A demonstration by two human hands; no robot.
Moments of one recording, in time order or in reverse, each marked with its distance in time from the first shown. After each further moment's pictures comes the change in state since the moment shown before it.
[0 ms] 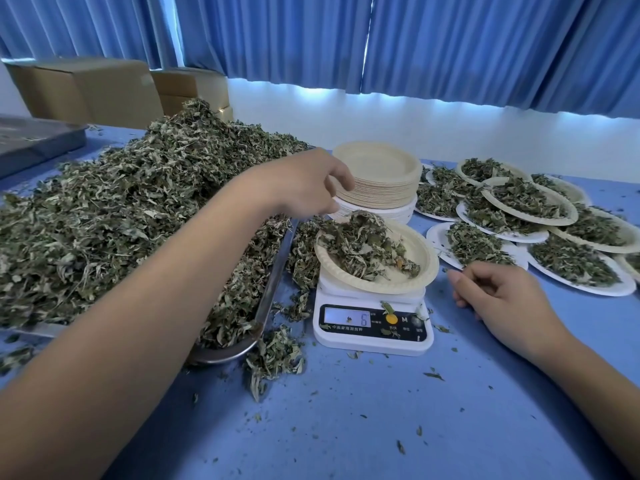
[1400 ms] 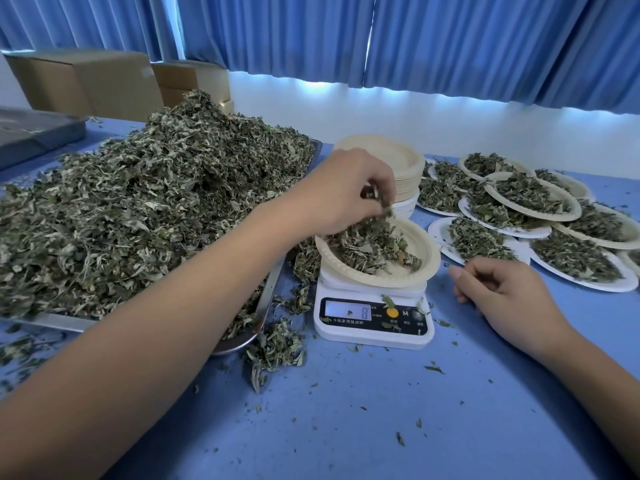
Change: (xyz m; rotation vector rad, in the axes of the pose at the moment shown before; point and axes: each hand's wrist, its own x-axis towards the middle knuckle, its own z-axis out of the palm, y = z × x) left_hand 0.006 0.020 0.037 -0.019 0.243 0.342; right_hand -0.003 -0.007 -0.002 0.004 -0.002 0.005
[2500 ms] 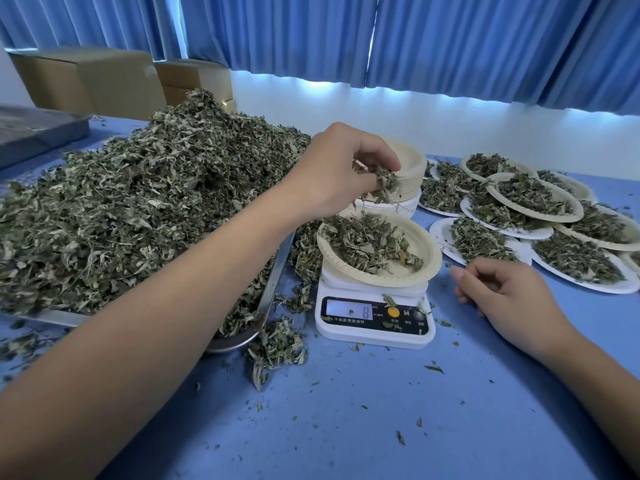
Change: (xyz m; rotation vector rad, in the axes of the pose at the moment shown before) left_hand 0.000 -0.002 -0.009 -0.239 0.194 -0.081; right_hand 0.000 0.002 0.000 -0.006 -0.003 -0.006
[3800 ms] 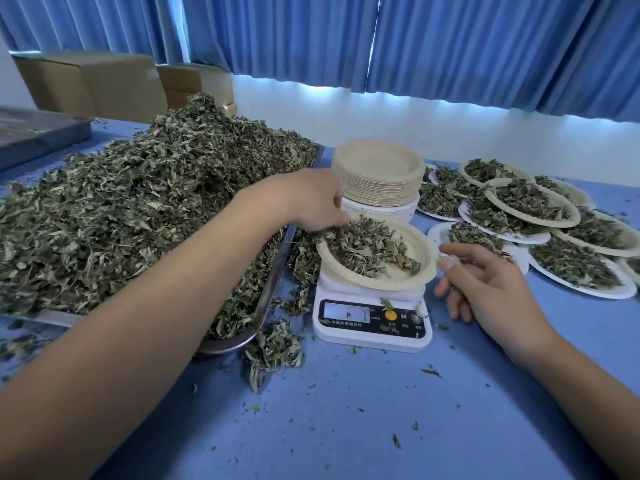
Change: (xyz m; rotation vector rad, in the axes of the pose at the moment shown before) left_hand 0.003 -0.016 -0.013 0.551 -0.488 -0.286; right_hand 0.005 -0.022 0.016 0.475 0.030 0.203
